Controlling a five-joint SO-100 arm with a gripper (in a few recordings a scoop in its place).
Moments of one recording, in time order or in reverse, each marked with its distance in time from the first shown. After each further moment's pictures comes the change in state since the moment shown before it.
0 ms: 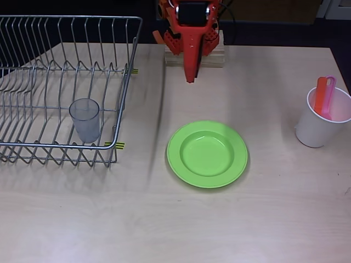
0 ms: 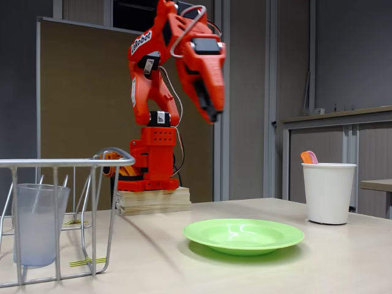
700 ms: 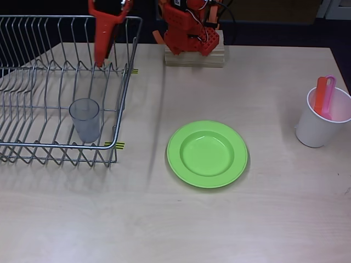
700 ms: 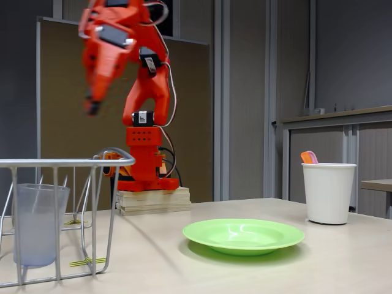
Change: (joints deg) arm 37.3 -9.3 -8.3 3.1 -45.9
